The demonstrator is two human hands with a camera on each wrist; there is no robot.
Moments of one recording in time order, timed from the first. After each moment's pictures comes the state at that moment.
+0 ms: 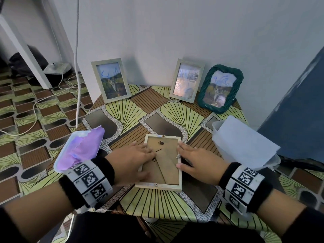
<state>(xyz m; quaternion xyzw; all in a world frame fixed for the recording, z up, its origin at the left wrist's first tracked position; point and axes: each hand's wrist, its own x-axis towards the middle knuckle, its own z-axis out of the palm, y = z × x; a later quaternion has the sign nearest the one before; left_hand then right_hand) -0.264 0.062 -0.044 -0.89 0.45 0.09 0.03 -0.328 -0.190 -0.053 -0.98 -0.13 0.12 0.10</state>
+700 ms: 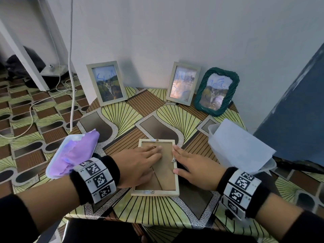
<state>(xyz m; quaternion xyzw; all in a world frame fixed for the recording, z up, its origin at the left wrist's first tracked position) -0.252 0.042 -0.058 -0.85 0.52 0.05 0.07 -0.328 -0.195 -0.055 -0.97 -0.14 0.15 0.11</state>
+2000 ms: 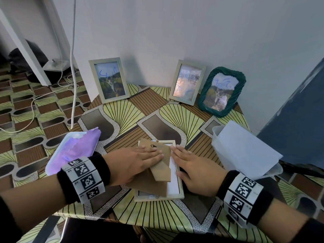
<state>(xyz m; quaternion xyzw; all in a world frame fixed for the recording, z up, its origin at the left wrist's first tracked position) -0.242 0.057 -0.051 -0.81 0.57 0.08 0.10 -0.327 -0.189 -0.056 -0.97 -0.19 0.12 0.07</state>
